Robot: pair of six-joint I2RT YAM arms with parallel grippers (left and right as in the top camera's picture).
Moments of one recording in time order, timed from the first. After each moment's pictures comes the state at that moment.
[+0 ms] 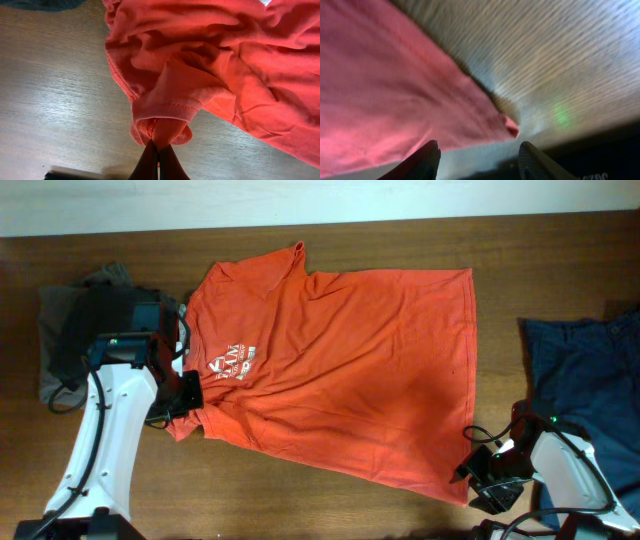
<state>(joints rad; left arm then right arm) 0.01 1.52 1.25 -1.26 -0.08 -0.18 -0.36 1.30 0.54 -1.06 -0.28 0.52</state>
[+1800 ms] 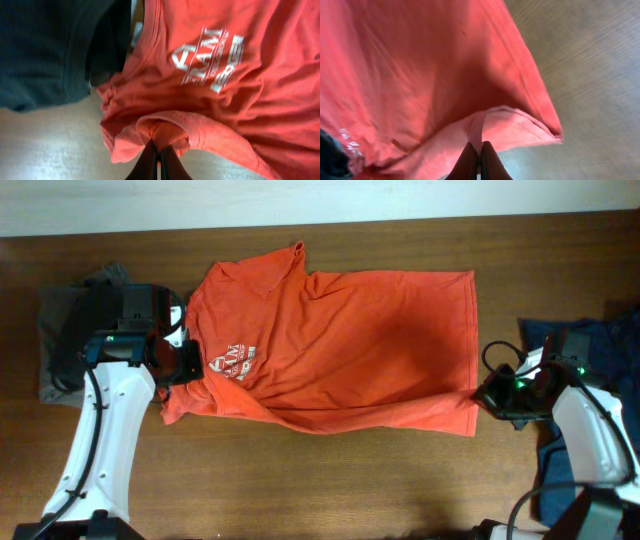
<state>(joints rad) 0.01 1.52 1.29 -1.00 -0.05 -0.11 -0.36 1.44 0.91 -0.83 -0.44 0.48</state>
